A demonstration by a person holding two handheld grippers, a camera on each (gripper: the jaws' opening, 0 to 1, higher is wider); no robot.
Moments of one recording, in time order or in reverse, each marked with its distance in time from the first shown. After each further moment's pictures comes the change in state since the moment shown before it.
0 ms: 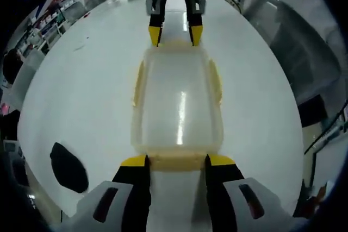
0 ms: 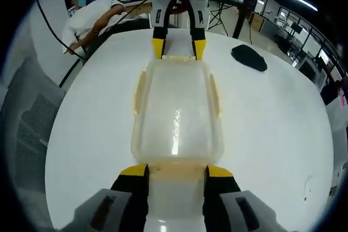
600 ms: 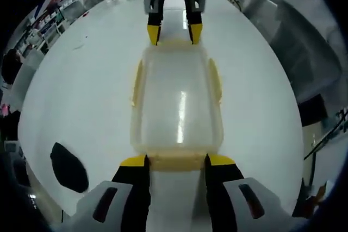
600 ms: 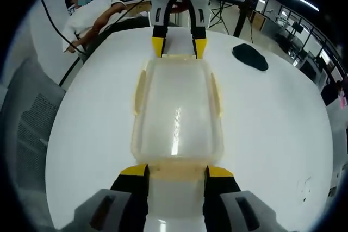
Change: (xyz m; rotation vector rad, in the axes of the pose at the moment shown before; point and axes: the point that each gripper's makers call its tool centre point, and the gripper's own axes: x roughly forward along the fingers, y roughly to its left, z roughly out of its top) left arm 0.000 0.001 0.000 -0.003 0.018 0.003; right arm -0.001 0.004 0.001 -0.002 0.021 0.002
